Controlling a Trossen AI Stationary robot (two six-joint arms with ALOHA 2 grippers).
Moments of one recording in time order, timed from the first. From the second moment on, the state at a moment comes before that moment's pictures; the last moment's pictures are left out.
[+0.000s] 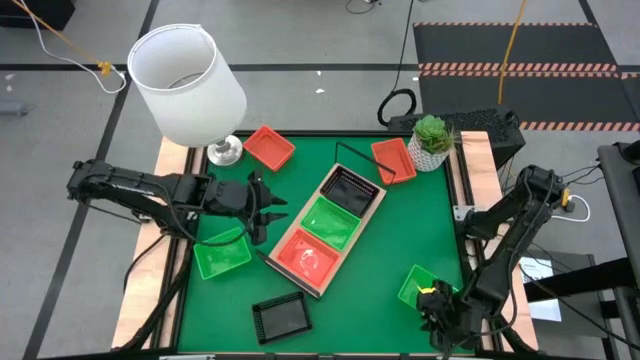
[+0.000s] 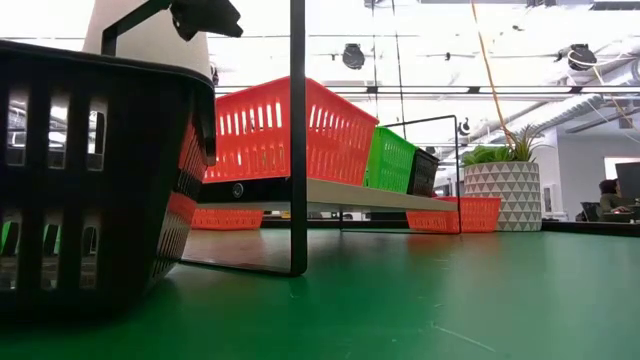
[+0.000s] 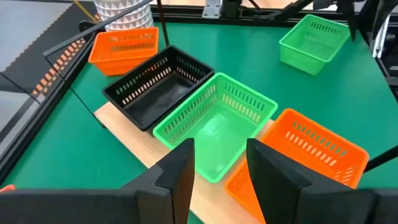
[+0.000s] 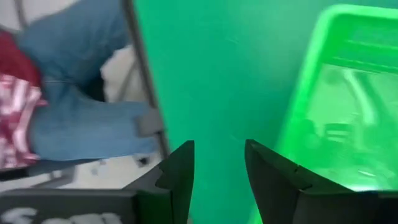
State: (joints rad) left arm -0.16 1.11 0.99 -0.45 -0.24 -0.14; right arm 1.05 1.41 0.89 -0.56 0.18 1.38
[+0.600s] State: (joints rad) left arm -0.19 1.28 0.99 -0.41 -0.29 -0.10; right arm 1.08 1.41 0.89 -0.73 0.10 1.43
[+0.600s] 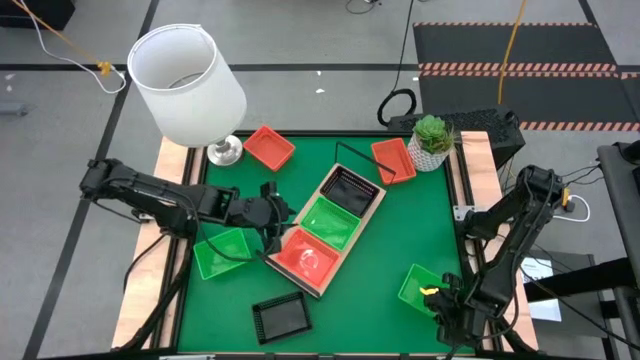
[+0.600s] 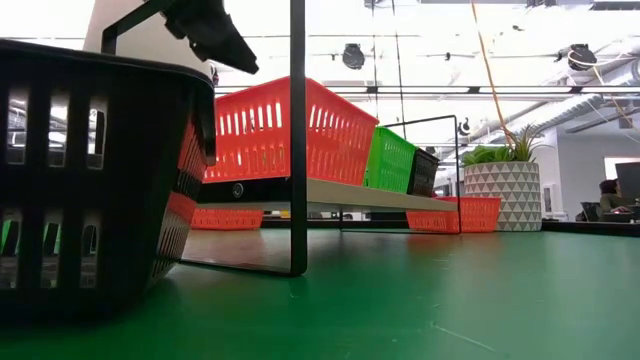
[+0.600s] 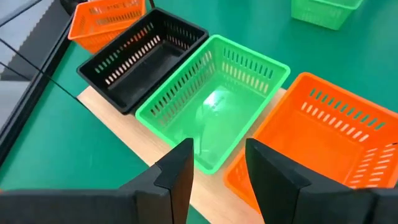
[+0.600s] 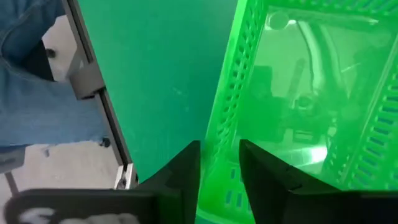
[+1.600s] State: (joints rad) left arm -0.19 1.27 0.99 -0.41 -0.29 -0.06; right arm 0.98 1.45 0.89 -0.73 0.16 1.33
